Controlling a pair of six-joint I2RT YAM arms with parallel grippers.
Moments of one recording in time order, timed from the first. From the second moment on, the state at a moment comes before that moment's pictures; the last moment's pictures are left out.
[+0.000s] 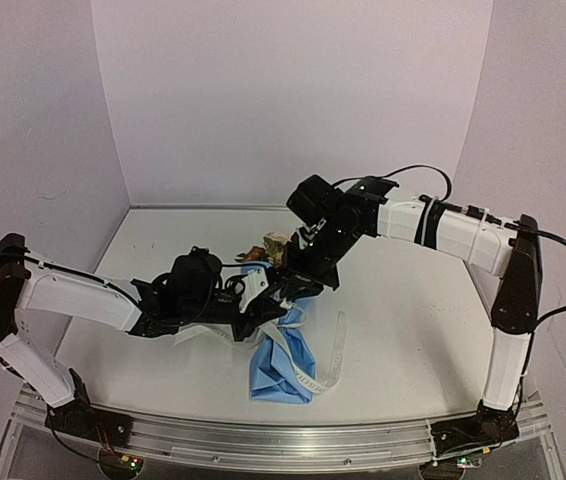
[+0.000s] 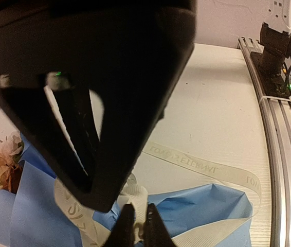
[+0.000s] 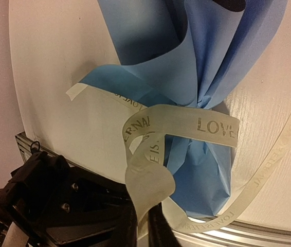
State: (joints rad) left arm -1.00 1.54 0.77 0.39 0.26 0.24; right arm 0.92 1.95 1.84 -1.03 -0.29 0.95
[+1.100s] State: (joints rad) left arm -0.85 1.53 0.72 0.46 0.51 0.02; right arm 1.04 1.63 1.17 -0.39 -0.27 0.31
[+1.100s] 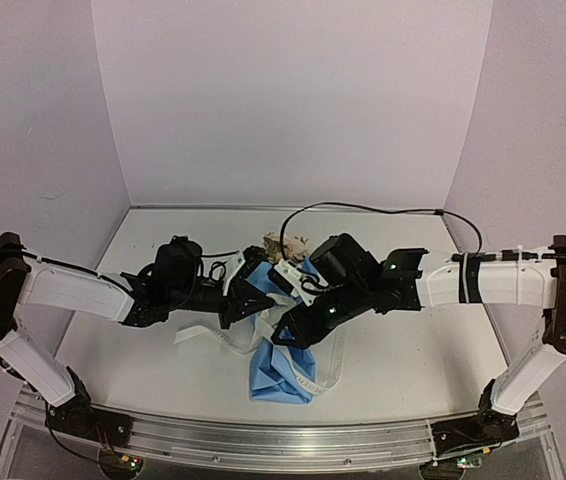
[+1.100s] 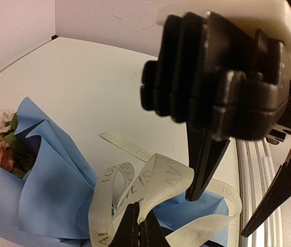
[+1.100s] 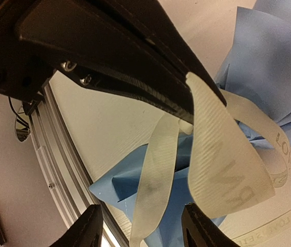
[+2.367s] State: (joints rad) left arm -0.80 1.54 0.87 0.10 0.73 0.08; right arm 1.10 1.66 1.10 -0.43 -0.18 0.11
